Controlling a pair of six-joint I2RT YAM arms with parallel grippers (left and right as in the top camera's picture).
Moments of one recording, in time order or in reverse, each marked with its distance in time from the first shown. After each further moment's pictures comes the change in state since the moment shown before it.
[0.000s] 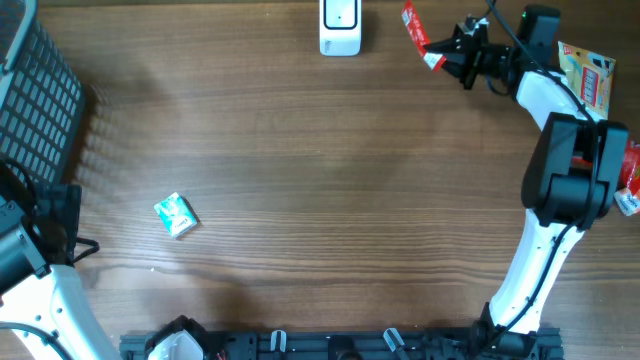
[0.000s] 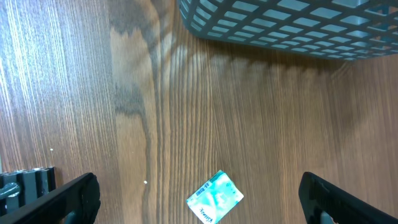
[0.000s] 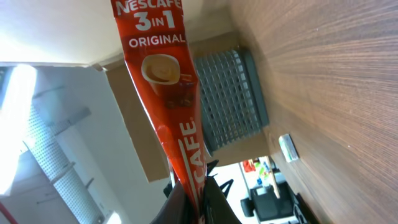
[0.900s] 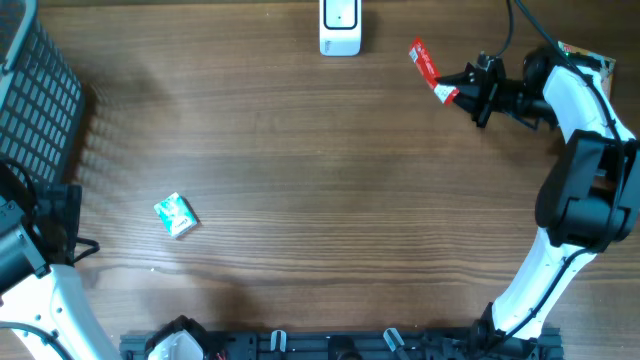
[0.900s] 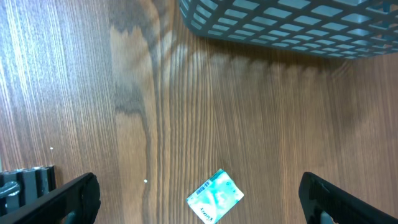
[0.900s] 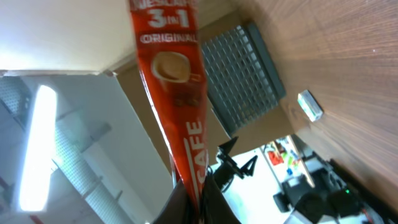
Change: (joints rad) left arm 0.000 0.001 0.000 -0.002 0.004 0.000; right arm -0.041 -0.157 -0.006 -1.368 0.000 -1.058
